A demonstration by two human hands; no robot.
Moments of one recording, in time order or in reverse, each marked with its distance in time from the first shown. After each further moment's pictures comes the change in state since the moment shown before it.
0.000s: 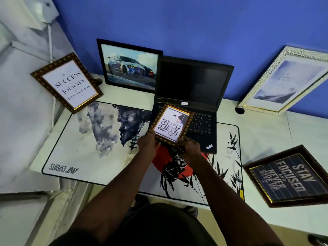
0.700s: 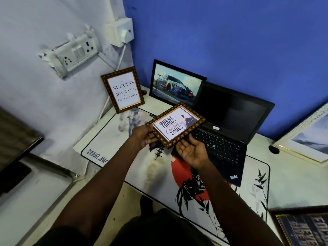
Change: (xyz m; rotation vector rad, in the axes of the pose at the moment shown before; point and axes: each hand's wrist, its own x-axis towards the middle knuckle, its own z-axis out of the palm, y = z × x) left_hand -0.034 0.117 -0.112 -0.023 -0.172 0.154; right_hand -0.021 -0.018 0.094 0.299 -0.550 0.257
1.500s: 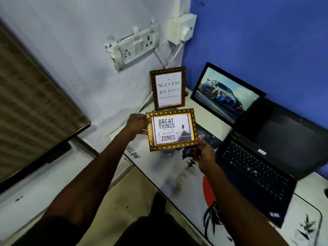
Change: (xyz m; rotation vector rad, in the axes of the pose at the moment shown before) left_hand 0.022 0.069 -0.175 0.278 0.192 0.278; right_hand 0.105 0.073 0.061 -0.629 0.299 -0.162
